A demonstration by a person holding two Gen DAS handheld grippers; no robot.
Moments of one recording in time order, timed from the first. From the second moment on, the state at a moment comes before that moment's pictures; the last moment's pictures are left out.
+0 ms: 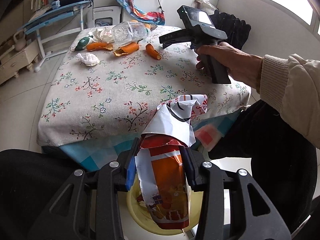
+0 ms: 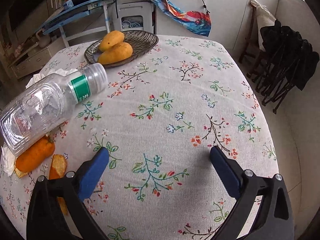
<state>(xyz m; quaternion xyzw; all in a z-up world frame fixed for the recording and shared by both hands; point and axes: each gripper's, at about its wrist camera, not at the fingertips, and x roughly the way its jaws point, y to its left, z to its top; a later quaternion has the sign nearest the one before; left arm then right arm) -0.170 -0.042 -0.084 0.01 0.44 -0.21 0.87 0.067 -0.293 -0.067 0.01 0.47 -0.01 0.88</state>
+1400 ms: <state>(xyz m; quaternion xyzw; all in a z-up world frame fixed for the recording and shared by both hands) -0.170 -0.055 -0.104 0.05 0.49 -0.24 0.84 0.067 -0.292 -0.066 0.02 0.47 -0.02 0.88</state>
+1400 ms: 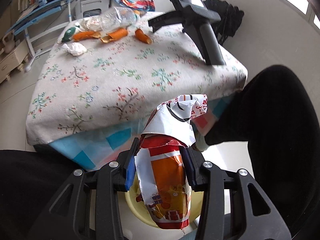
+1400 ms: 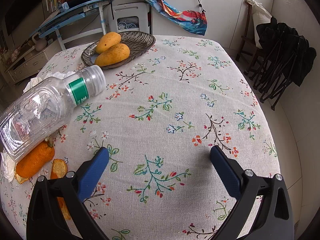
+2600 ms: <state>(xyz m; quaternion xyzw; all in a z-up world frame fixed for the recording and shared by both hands) -0.153 -0.040 -0.094 0.02 0.47 -0.18 0.86 0.069 -0.292 -0.066 0.02 0.47 -0.02 0.88</state>
